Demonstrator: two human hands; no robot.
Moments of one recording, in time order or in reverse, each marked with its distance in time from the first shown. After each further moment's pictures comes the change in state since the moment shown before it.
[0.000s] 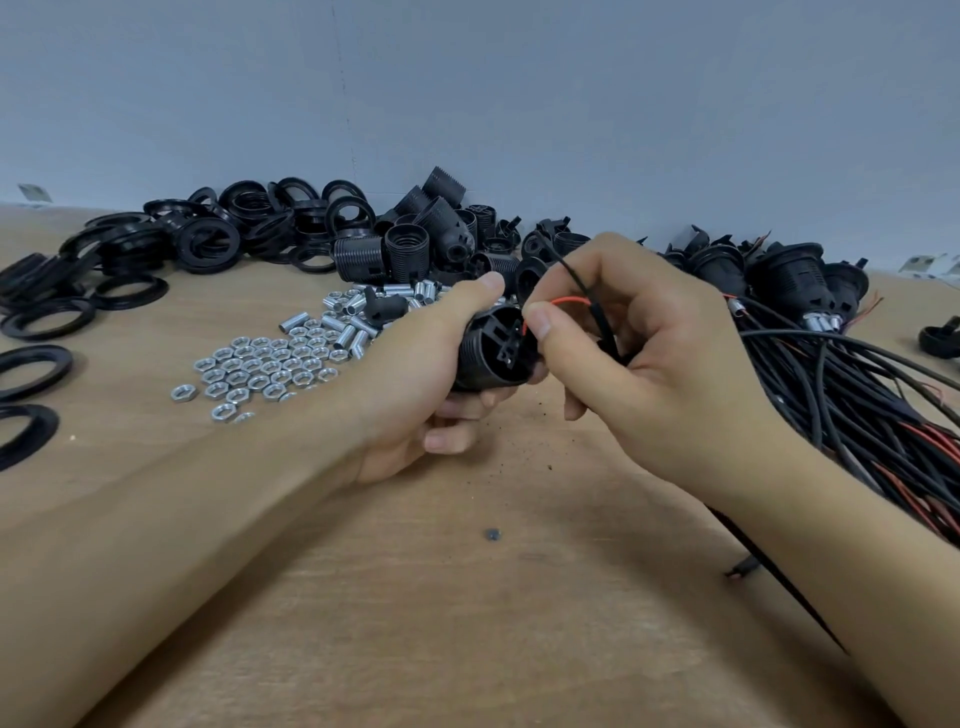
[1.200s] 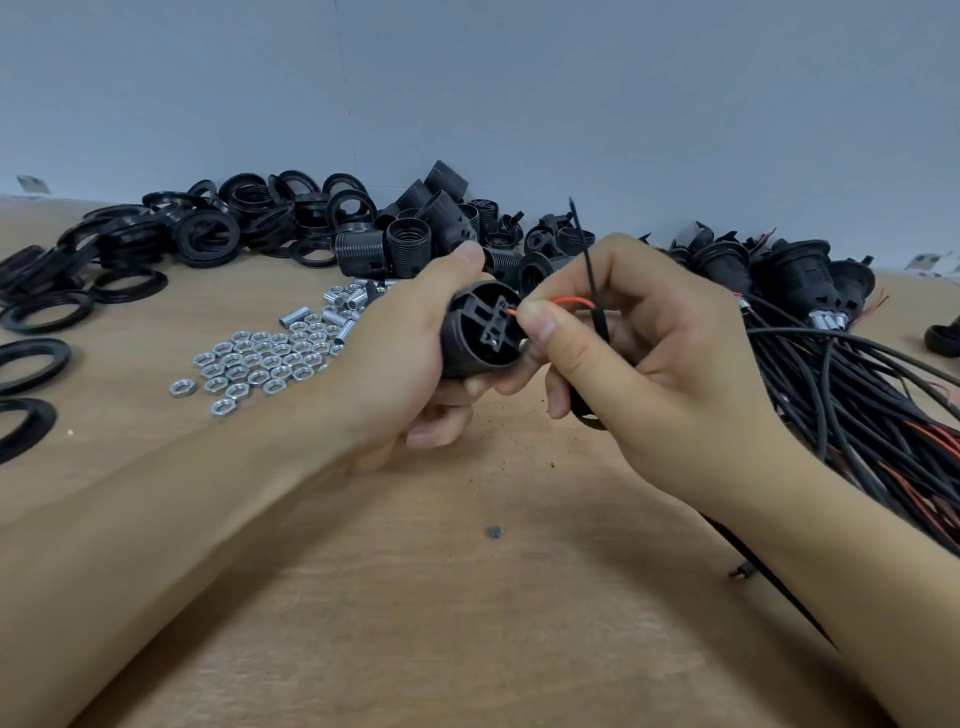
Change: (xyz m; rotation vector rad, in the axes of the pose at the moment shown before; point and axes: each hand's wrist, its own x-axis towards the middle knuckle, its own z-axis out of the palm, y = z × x) left_hand -0.005 0.004 -0.003 0.086 0.068 0.144; right_hand -0.004 -0.005 0.006 0.208 -0.020 0.020
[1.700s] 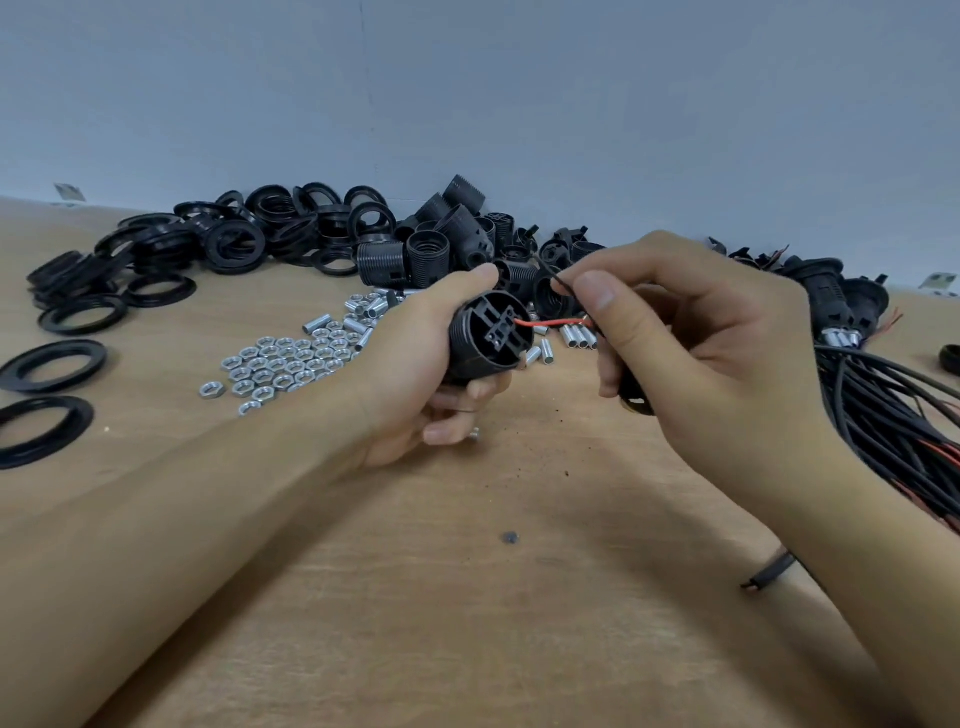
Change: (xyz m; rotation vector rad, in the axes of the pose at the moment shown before) left_hand 0.005 0.001 -0.009 -0.090 -0.016 -0.127; right_hand 0.006 -0.003 -0.012 -0.178 0.127 -0.098
